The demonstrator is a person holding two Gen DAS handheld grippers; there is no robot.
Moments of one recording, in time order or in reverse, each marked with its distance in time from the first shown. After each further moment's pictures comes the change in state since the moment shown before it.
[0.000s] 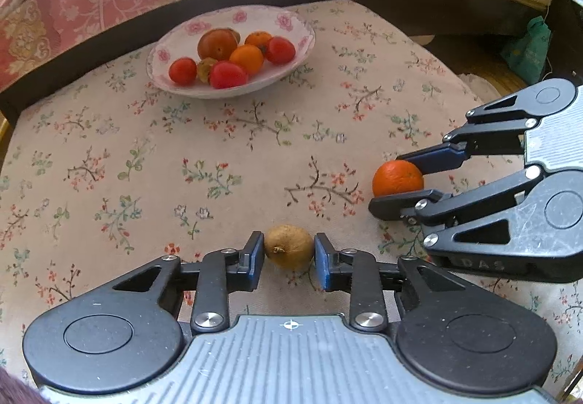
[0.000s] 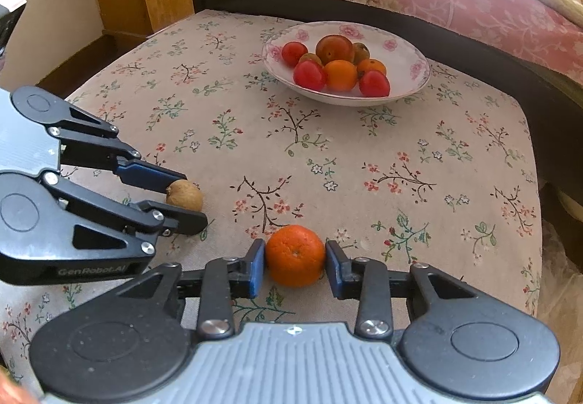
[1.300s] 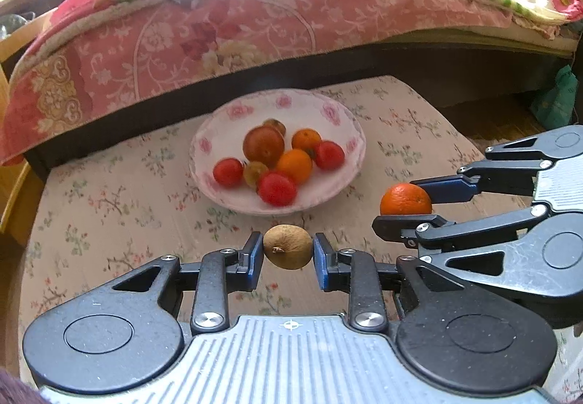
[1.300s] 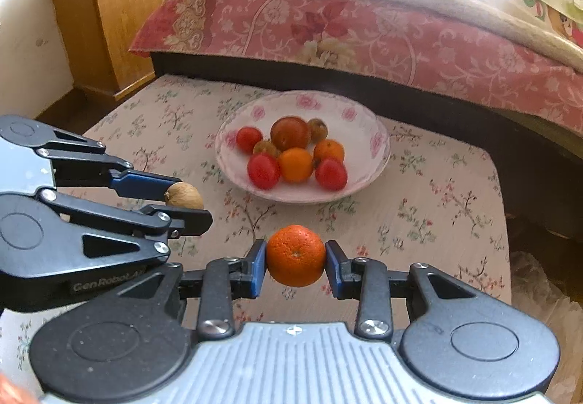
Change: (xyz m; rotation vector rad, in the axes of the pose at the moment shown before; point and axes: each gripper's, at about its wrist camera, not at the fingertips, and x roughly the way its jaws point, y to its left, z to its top) left arm -0.005 0.023 0.067 -0.045 -0.144 0.092; right arm -0.004 -0.023 0.059 0.090 -0.132 -0.074
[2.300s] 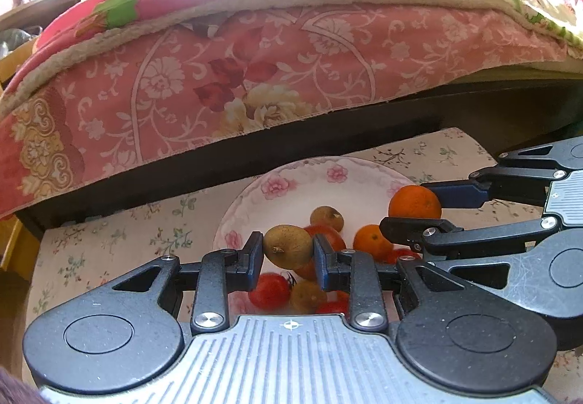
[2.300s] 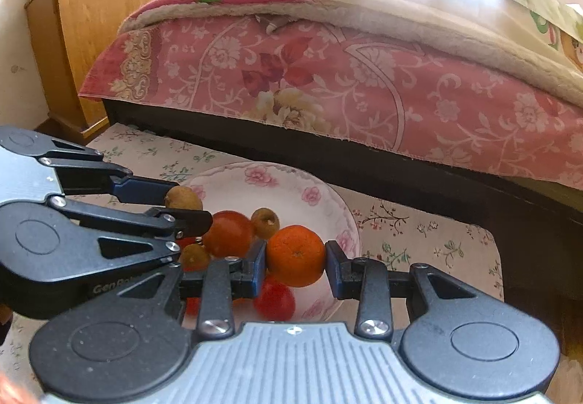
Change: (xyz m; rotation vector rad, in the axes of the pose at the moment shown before) left arm 0.075 0.028 0.073 -0.013 -0.052 0.068; right arm 0.073 -0.041 0.071 -0.001 -0.072 -0.034
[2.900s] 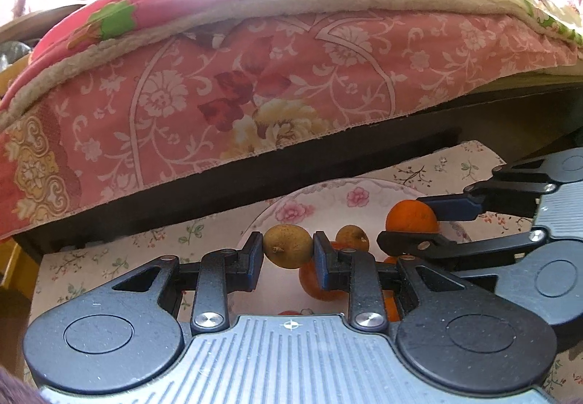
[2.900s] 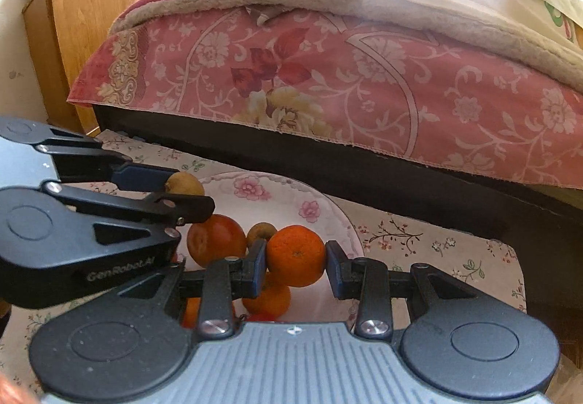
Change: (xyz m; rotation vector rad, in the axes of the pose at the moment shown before) left arm 0.020 0.009 0.006 0.020 -0.043 0.018; right arm 0.033 -0.010 0.006 0.009 -0.019 0.017
